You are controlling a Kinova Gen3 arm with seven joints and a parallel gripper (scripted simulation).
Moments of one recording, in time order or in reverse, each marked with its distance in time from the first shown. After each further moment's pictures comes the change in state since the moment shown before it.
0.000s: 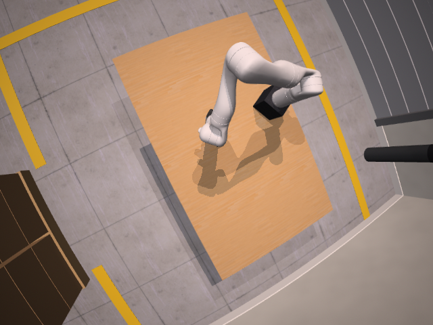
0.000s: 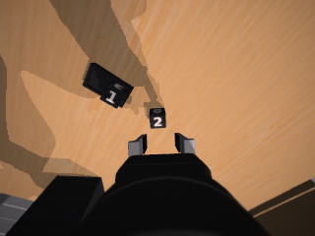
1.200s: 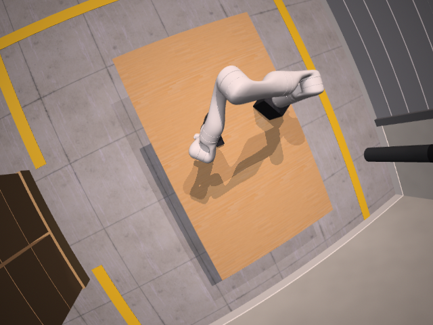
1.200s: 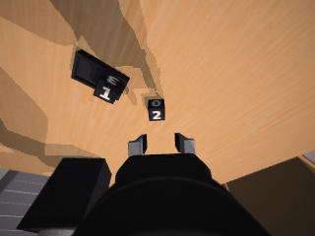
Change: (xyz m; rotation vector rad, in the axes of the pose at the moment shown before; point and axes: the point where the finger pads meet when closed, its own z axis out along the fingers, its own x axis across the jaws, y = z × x) arm 0.001 -0.001 -0.001 -0.245 0.000 0.001
